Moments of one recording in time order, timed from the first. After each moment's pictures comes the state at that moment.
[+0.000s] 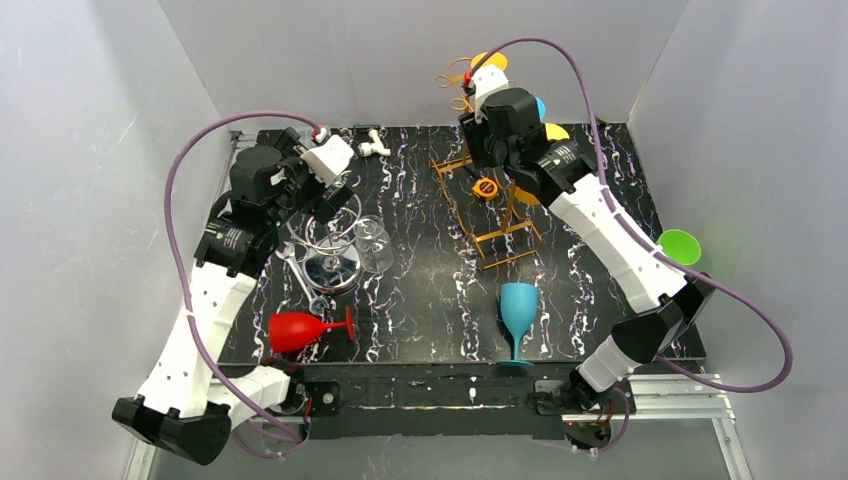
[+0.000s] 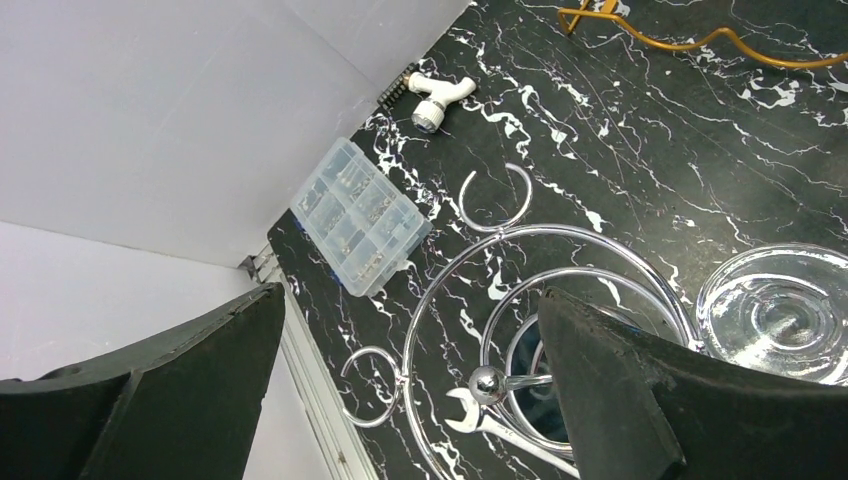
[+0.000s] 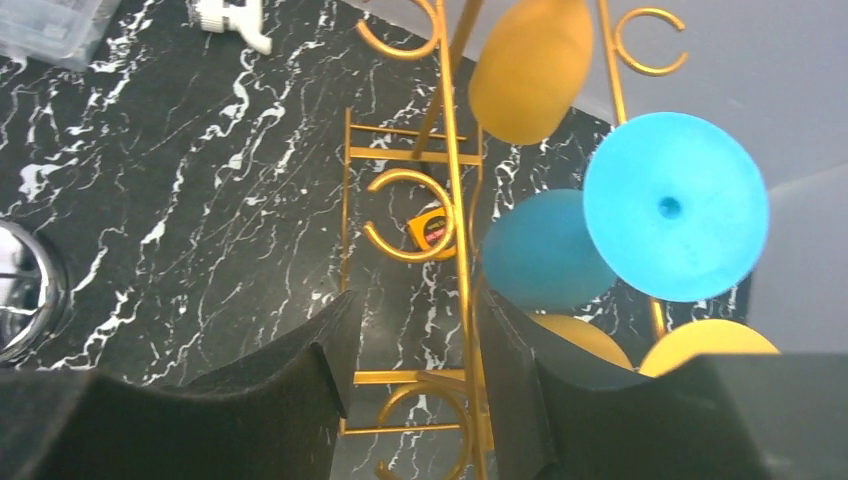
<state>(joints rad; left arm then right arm) -0.32 1.06 1.32 -0.61 0.06 0.63 0.67 1.58 1.84 -0.71 0.37 -0.06</state>
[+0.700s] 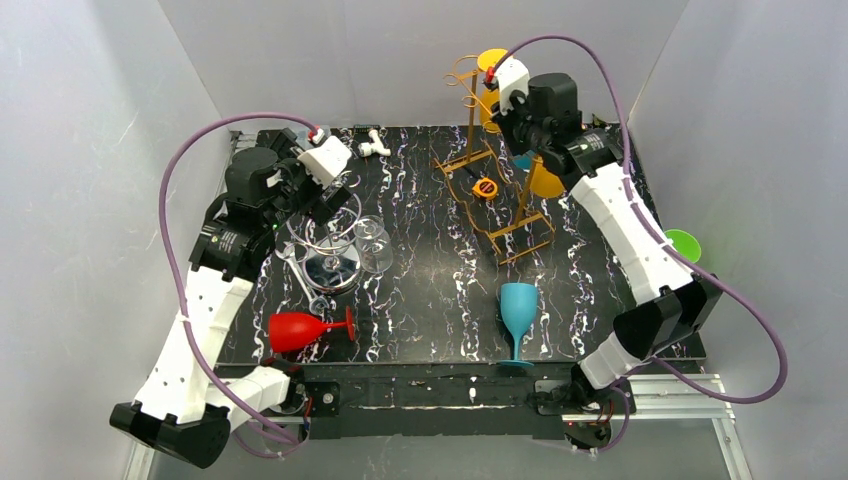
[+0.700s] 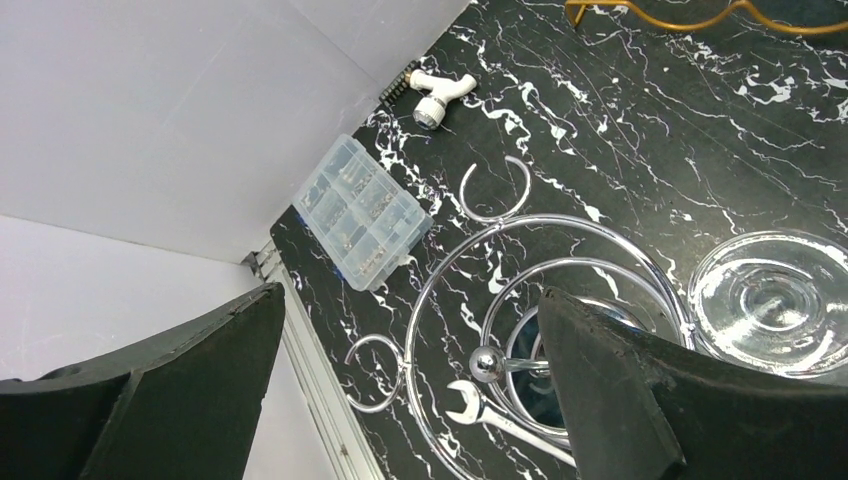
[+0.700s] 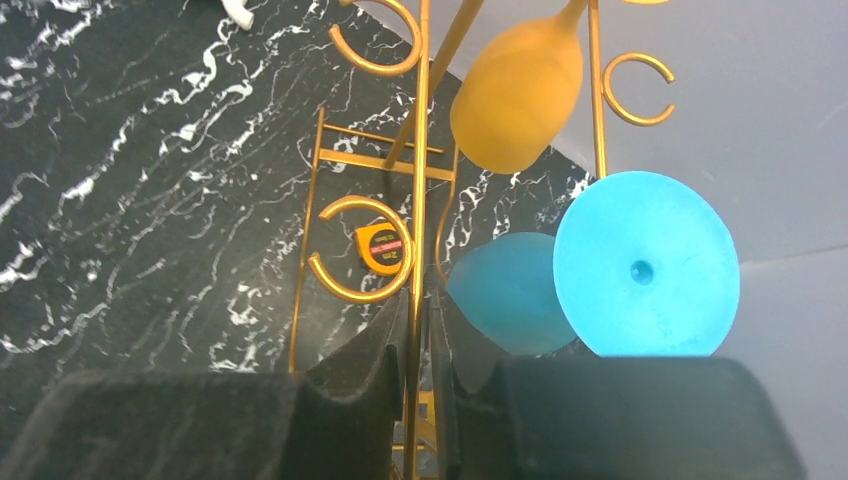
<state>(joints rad) -0.32 1.04 1.34 -0.64 0.05 0.63 0.49 1.58 1.80 -0.65 0.09 -0.28</state>
